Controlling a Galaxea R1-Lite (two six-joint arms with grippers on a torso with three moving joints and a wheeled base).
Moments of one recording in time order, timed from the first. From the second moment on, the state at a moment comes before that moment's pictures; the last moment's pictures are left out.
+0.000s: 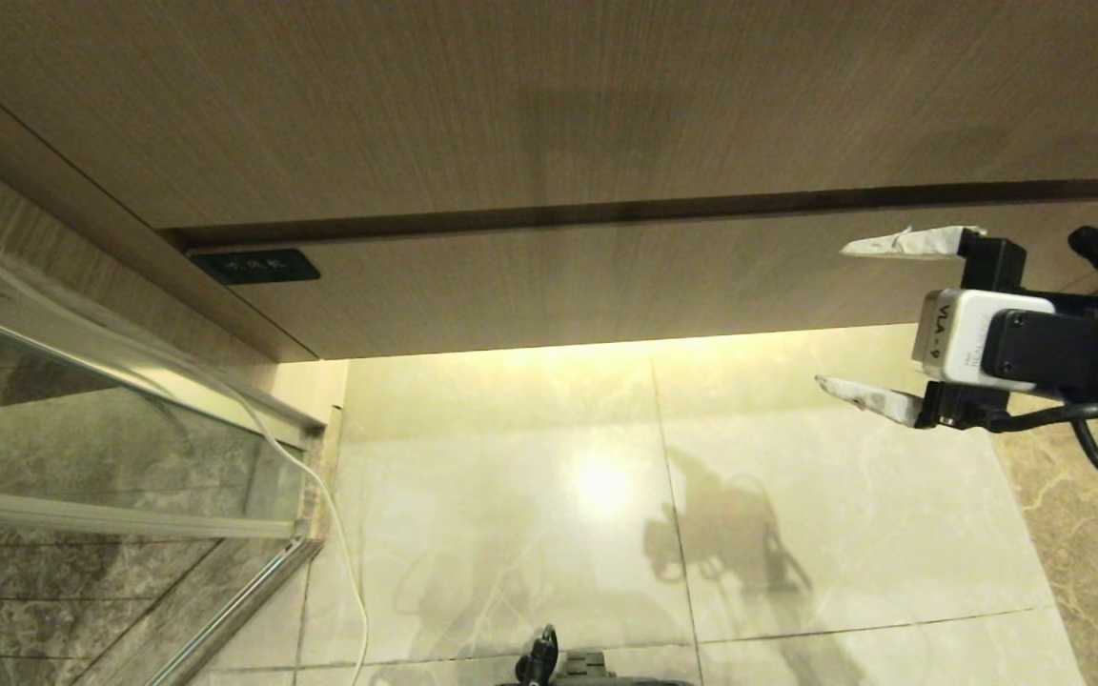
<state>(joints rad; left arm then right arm) 0.00 0.00 0.00 0.00 0.00 0.00 0.34 1.37 -0.88 -0.26 0.26 -1.32</state>
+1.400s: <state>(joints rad) 0.00 0.00 0.00 0.00 0.00 0.00 0.29 1.66 -1.26 -0.17 0.19 -1.24</state>
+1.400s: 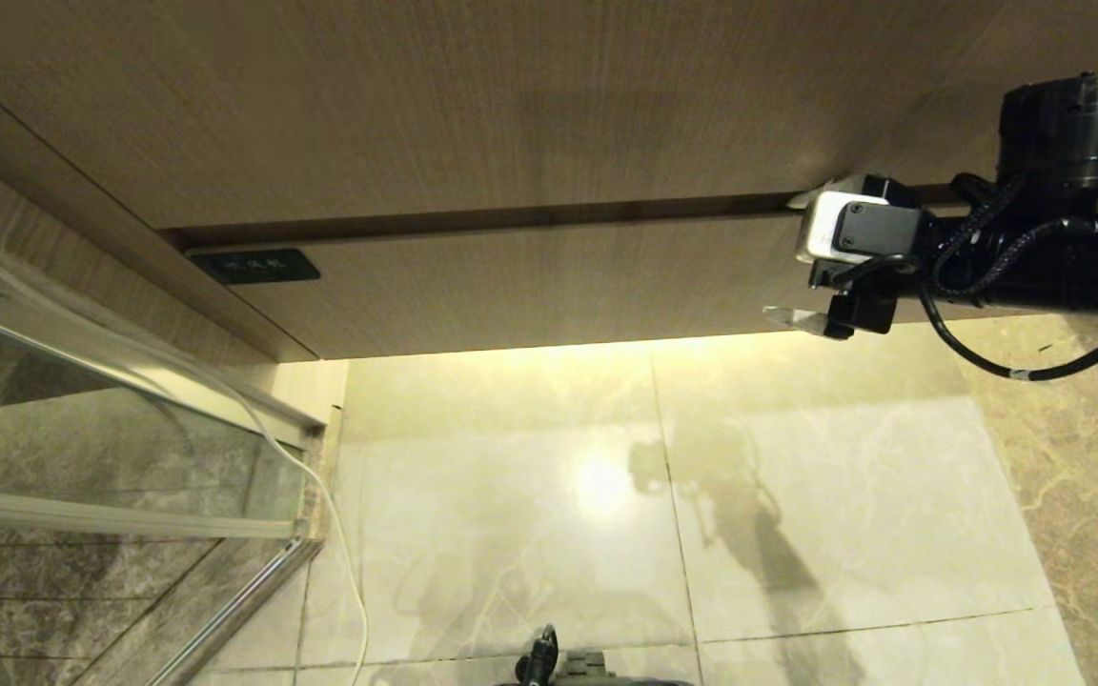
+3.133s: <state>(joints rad) 0.00 0.00 0.00 0.00 0.00 0.00 0.21 1.56 -1.05 0.30 0.12 -1.18</state>
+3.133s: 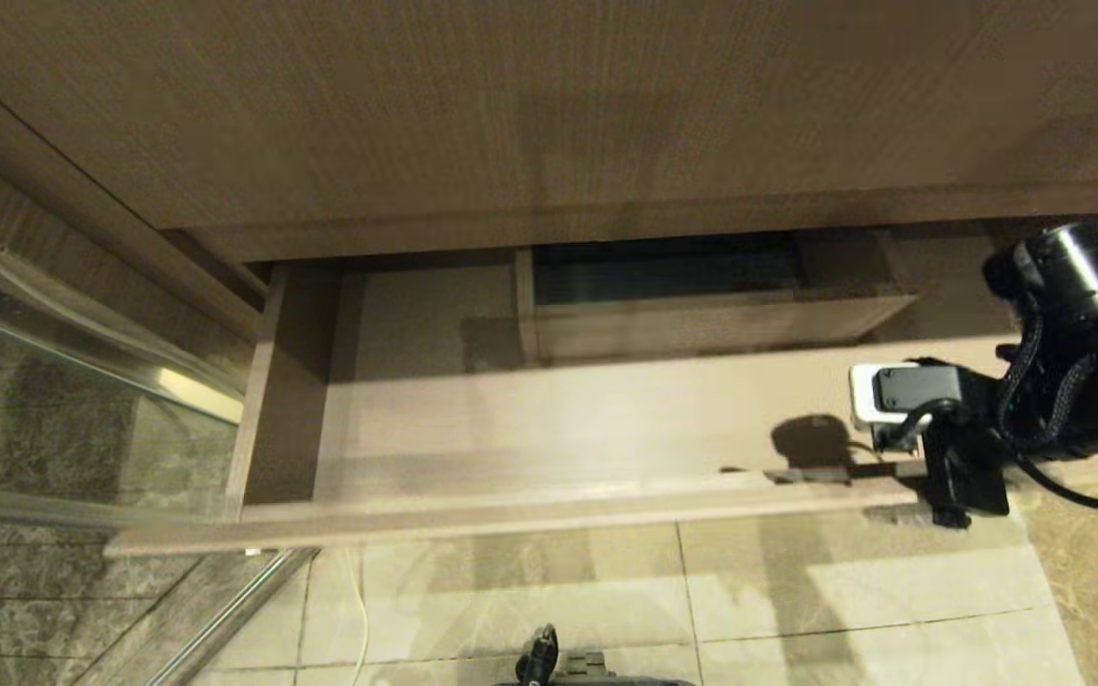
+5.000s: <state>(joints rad) 0.00 0.00 0.00 0.00 0.00 0.00 0.11 0.74 -0.72 0.48 0.13 -0.73</state>
